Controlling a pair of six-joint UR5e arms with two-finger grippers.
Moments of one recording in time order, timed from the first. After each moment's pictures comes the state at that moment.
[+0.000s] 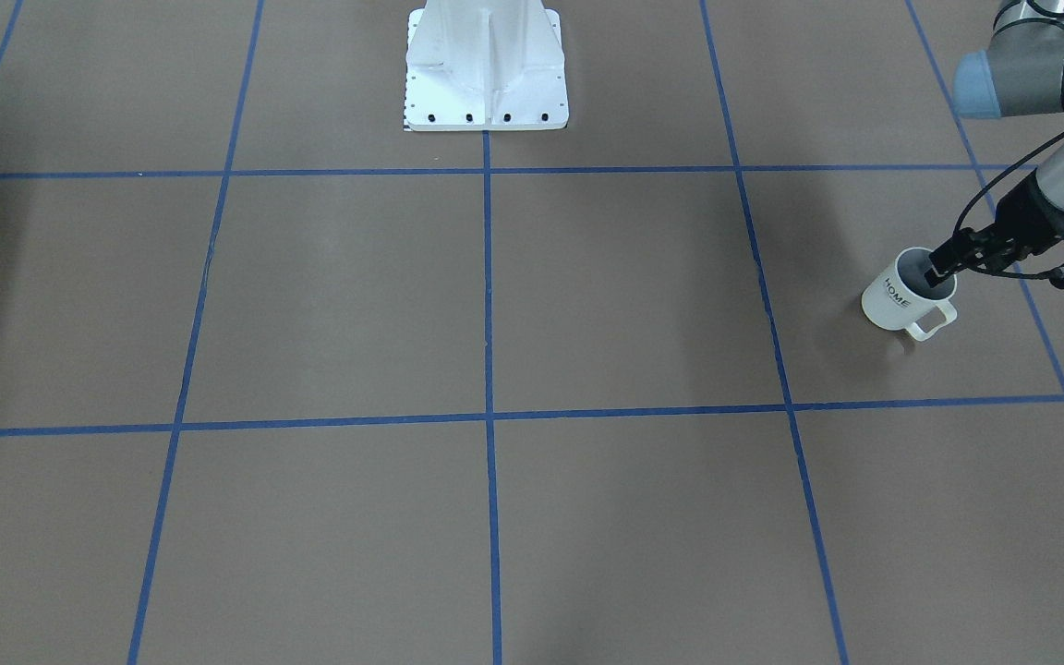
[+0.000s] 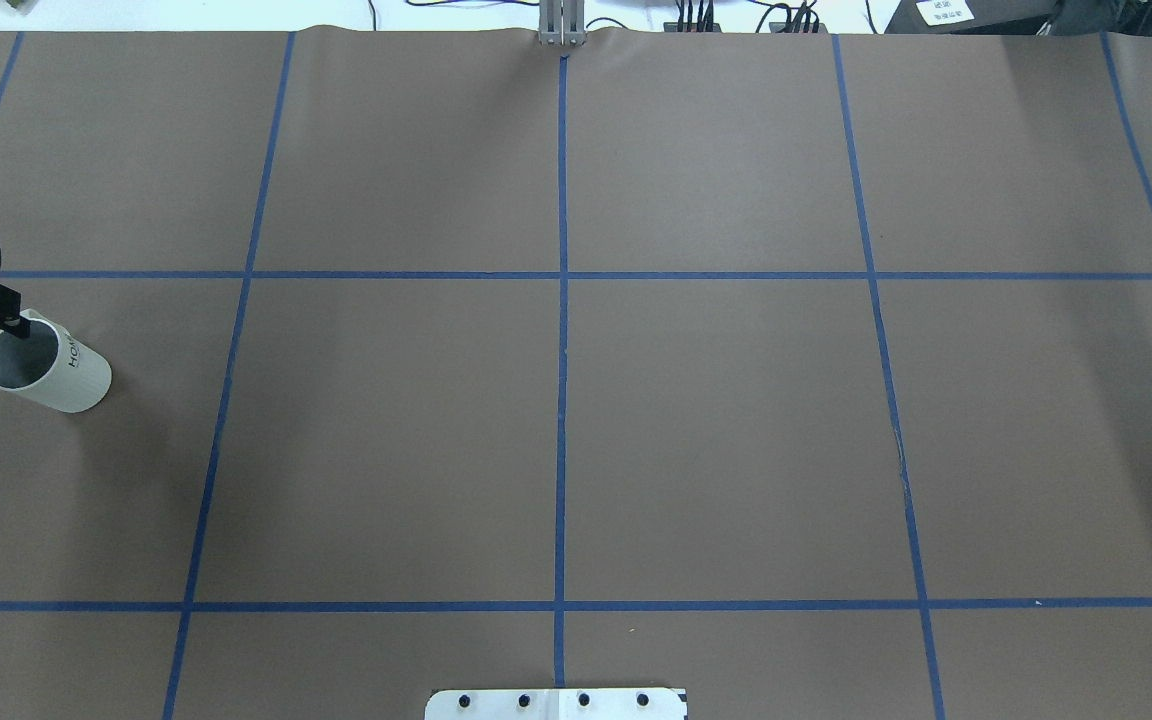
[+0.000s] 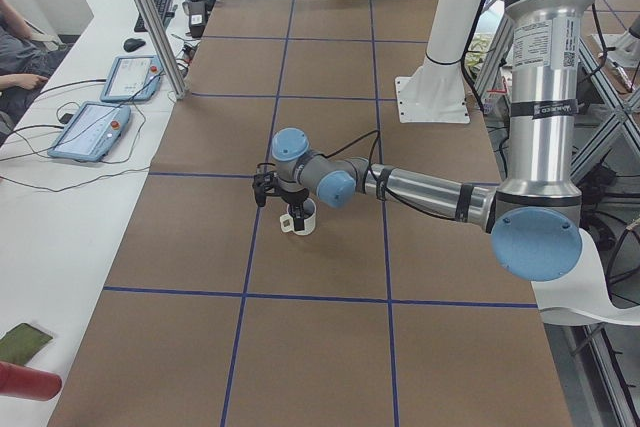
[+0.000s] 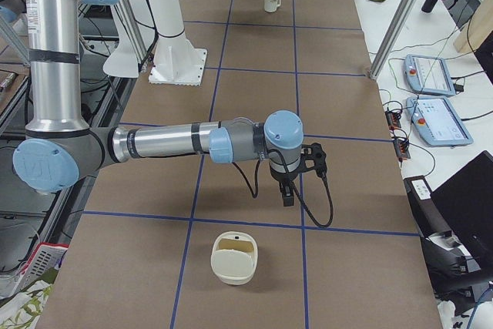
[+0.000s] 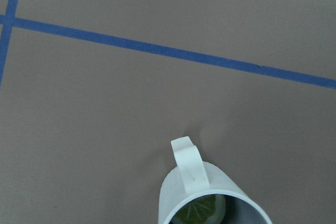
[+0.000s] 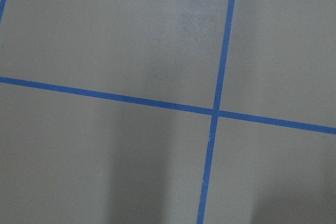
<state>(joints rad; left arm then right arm) -1.09 -1.52 -1.76 -1.92 -2.26 -0.86 1.58 -1.60 1.74 -1.54 2.40 -0.02</state>
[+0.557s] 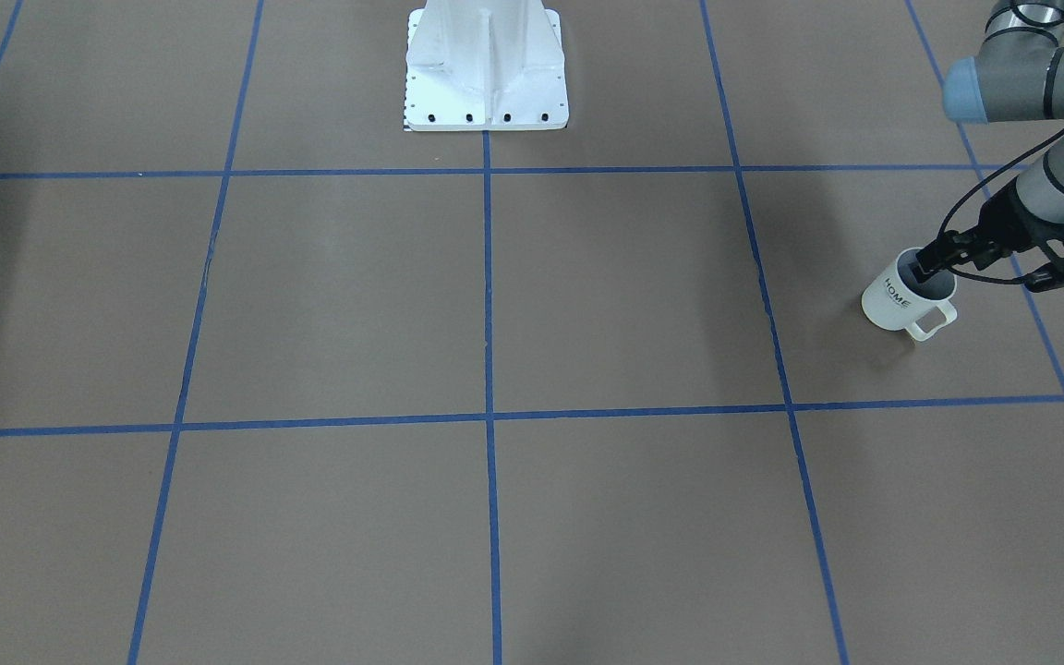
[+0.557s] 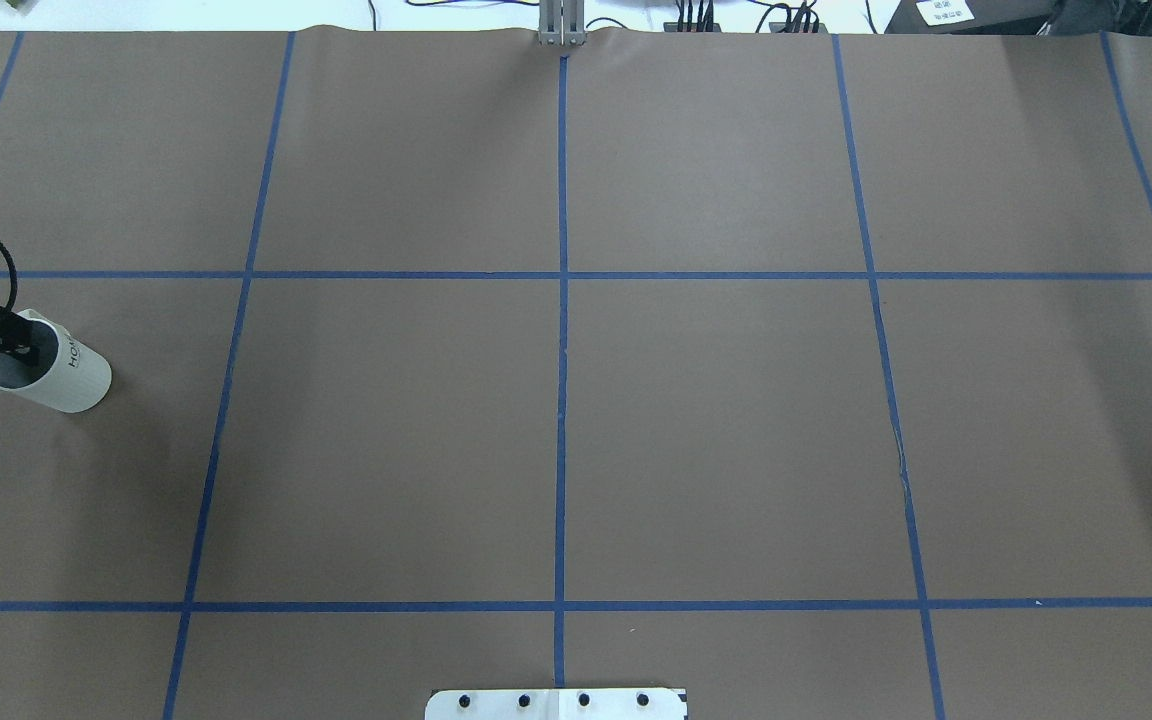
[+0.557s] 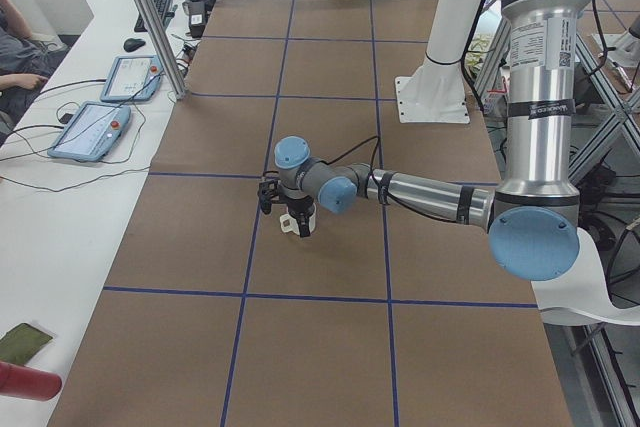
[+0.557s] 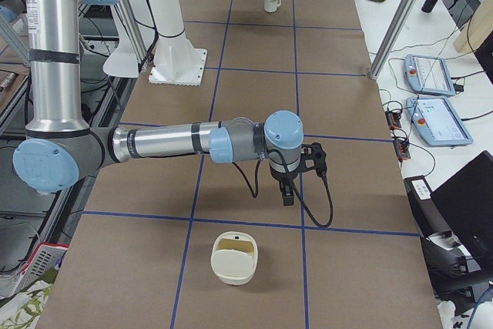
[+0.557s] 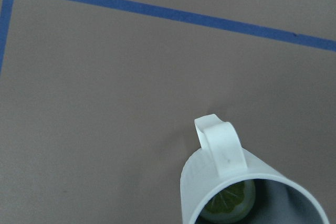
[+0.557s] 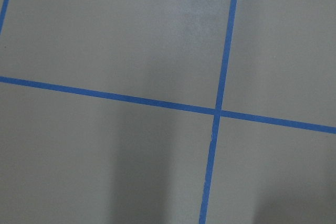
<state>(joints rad) -1.04 -1.52 -1.72 -1.93 -2.26 -0.86 1.58 -1.60 1.74 -1.54 2.41 -0.02</state>
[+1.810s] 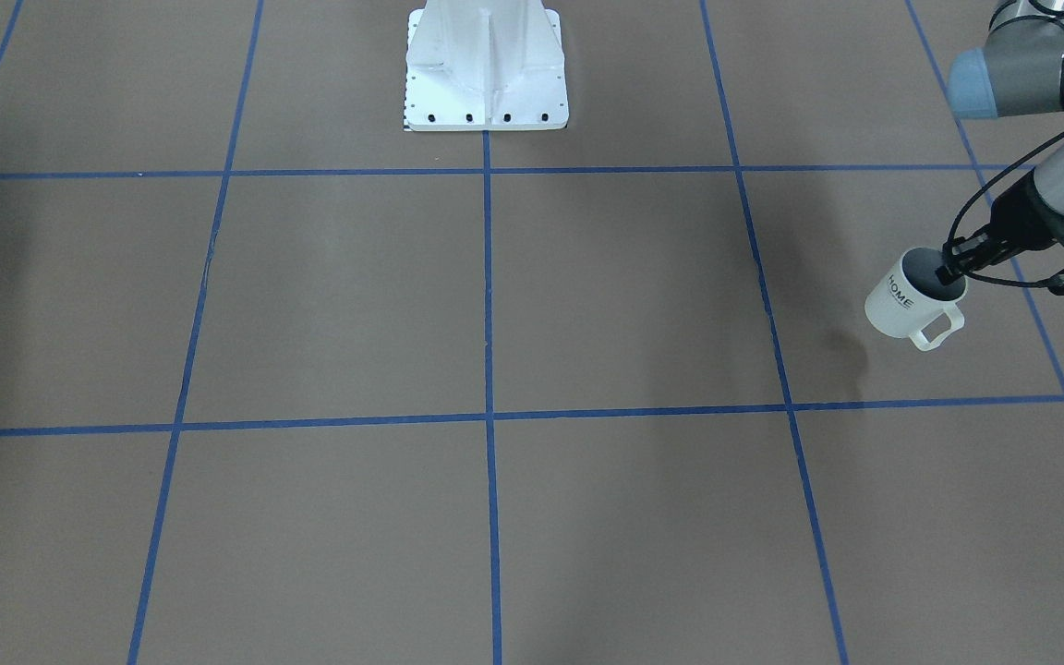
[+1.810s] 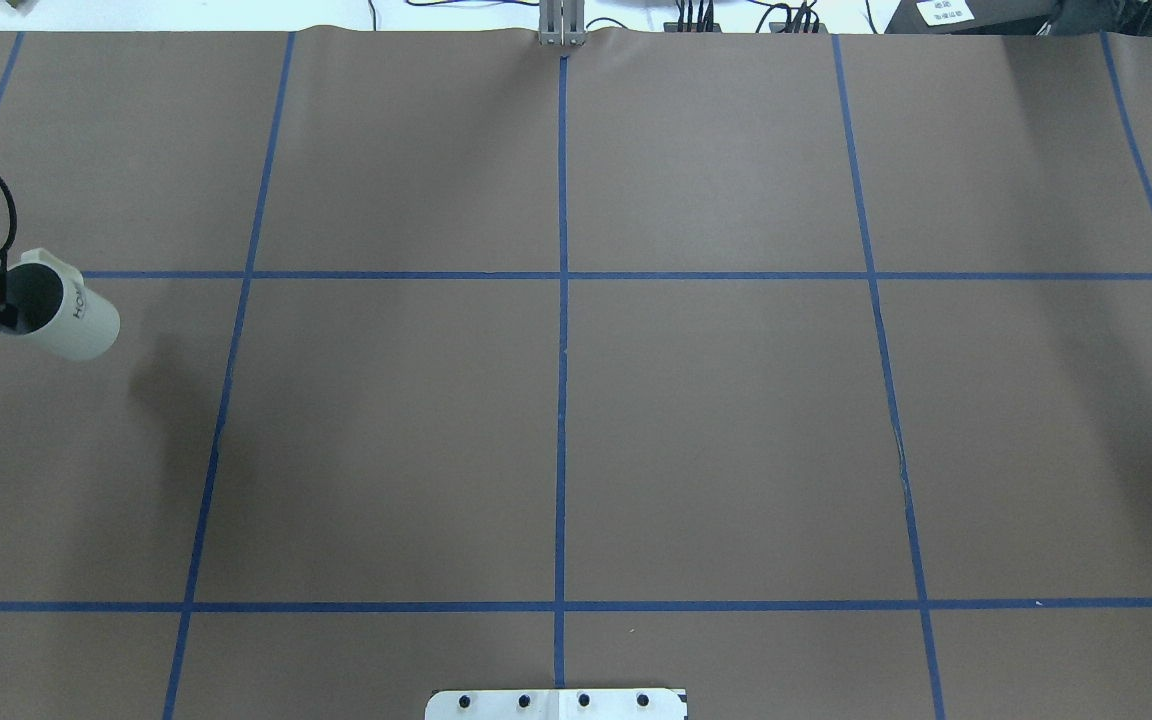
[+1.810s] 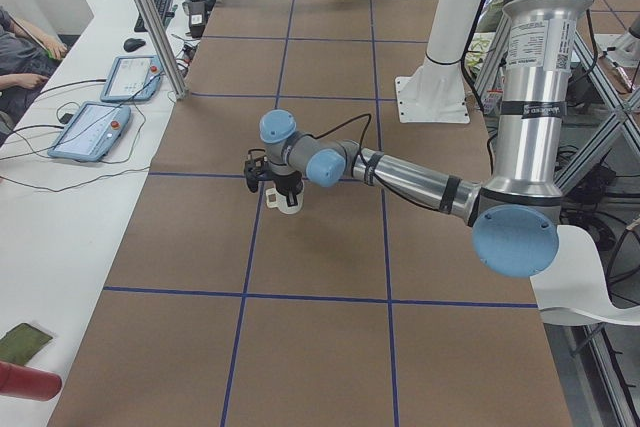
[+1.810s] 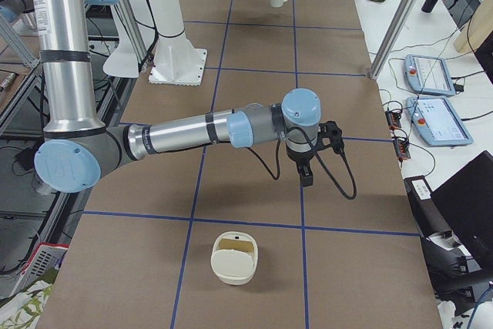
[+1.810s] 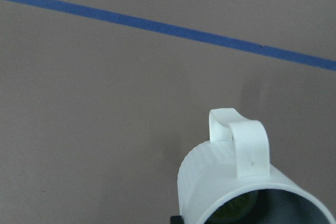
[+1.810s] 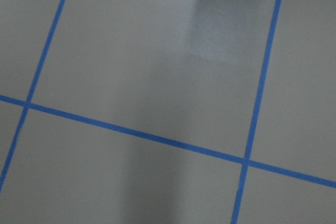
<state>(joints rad) -1.14 -1.66 -1.81 -1.68 -2.32 -0.86 1.54 -1.48 1.74 -1.55 2.41 0.00</state>
